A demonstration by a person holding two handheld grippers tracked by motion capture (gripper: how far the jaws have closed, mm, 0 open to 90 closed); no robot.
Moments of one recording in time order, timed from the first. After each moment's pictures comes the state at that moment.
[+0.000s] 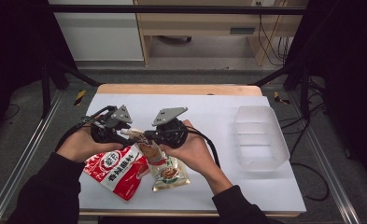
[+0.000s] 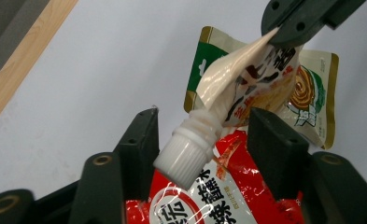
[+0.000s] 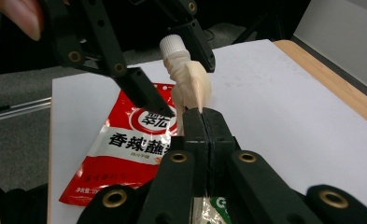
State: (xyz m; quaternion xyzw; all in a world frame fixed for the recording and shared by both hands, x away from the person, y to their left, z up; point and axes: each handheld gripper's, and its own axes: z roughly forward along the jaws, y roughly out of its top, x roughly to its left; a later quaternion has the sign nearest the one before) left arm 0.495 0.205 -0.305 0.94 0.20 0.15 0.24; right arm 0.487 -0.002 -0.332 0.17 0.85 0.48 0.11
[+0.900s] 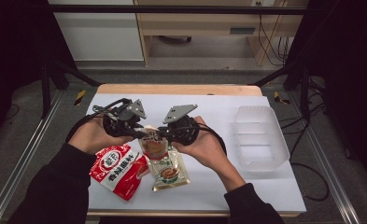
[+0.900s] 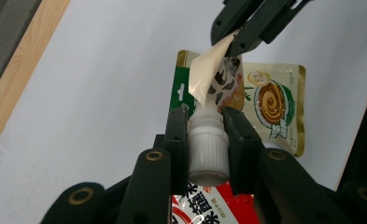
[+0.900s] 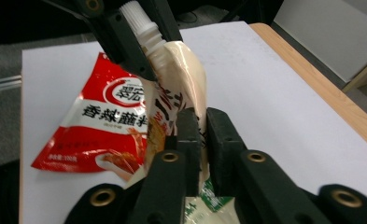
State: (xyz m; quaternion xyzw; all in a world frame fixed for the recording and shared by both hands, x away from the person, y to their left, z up) left arm 0.497 0.167 -0.276 0.96 0.15 0.13 0.21; right arm 0.492 -0.031 -0.325 0.17 0.87 0.44 0.15
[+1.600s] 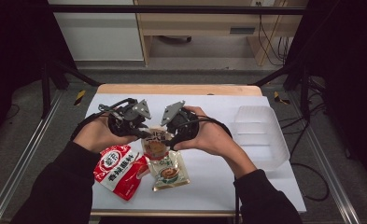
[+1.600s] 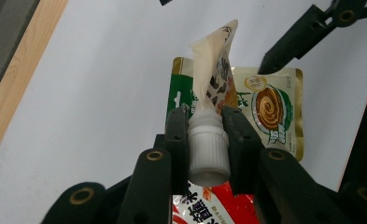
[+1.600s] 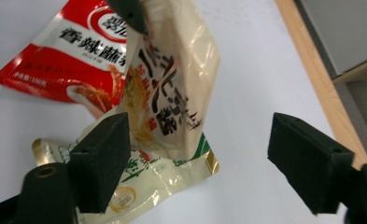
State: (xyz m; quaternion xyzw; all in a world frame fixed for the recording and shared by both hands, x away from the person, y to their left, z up) left arm 0.499 0.157 -0.277 0.96 0.14 0.13 0.21; right arm 0.508 -0.028 -0.319 0.07 0.93 0.31 0.18
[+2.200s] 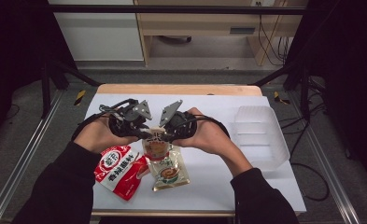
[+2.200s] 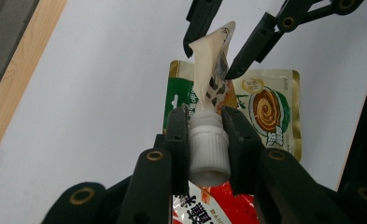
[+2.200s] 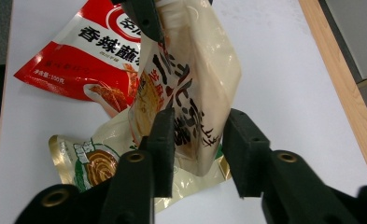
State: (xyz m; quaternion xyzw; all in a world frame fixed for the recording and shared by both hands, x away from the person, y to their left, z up) left arm 0.499 0.155 -0.278 0.96 0.14 0.13 0.21; right arm 0.512 -0.023 -0.322 0.06 0.94 0.32 0.14
